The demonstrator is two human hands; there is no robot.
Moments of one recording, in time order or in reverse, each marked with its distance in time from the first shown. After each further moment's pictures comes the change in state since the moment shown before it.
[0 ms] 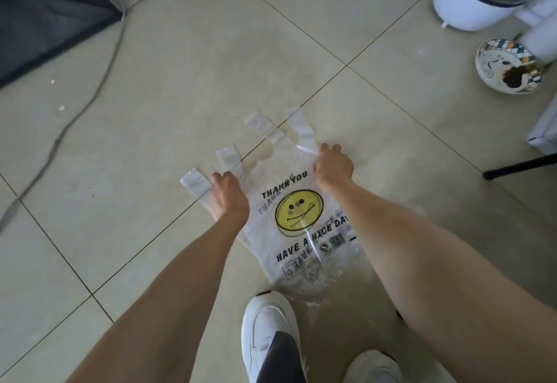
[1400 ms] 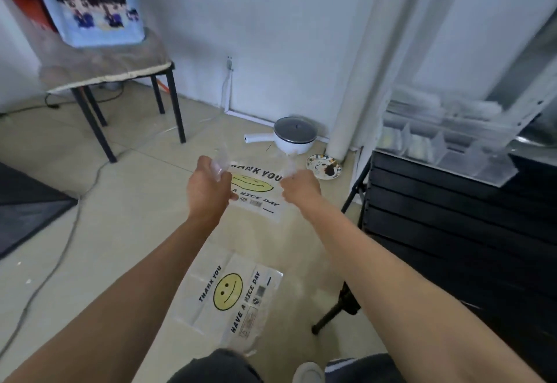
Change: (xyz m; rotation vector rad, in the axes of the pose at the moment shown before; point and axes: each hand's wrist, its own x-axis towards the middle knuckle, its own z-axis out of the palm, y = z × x) left_hand -0.233 0.148 -0.316 -0.839 0.177 0.679; right_hand -0.245 0.082 -0.334 1.002 0.321 0.282
